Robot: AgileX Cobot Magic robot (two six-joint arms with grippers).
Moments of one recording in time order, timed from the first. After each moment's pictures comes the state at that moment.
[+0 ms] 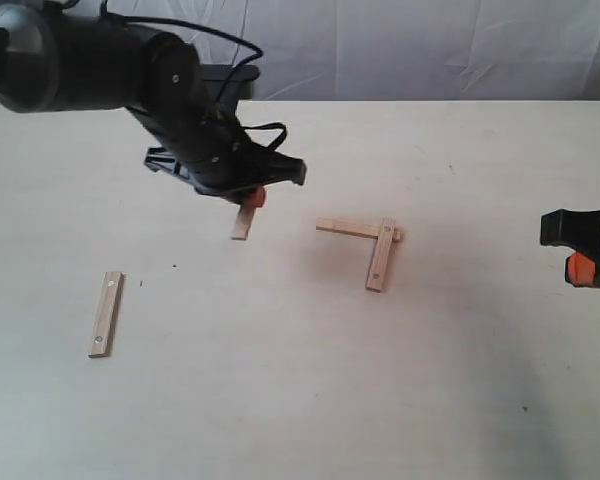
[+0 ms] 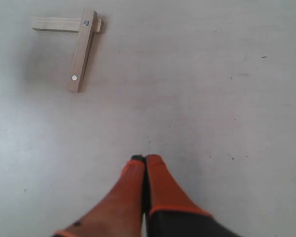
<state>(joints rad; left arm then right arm) -0.42 1.92 -1.36 -0.06 0.64 -0.28 0.19 1.00 -0.62 0.21 0.72 0.17</state>
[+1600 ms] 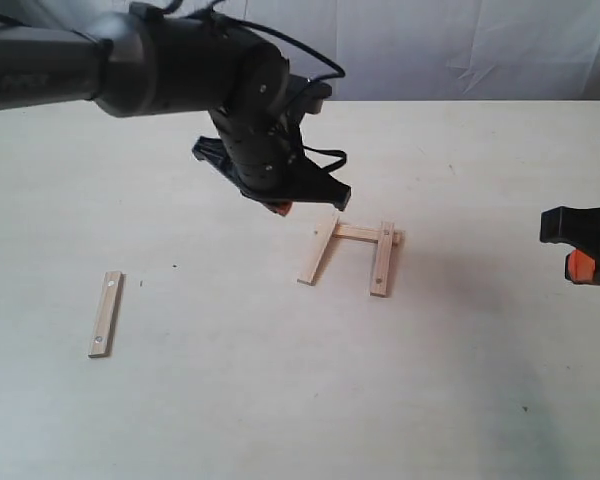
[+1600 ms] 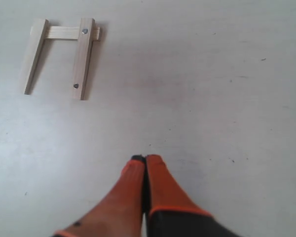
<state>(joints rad) -0.55 2.01 -1.55 0.15 0.83 -0.34 0.19 1.00 -0.62 0.21 0.71 0.18</state>
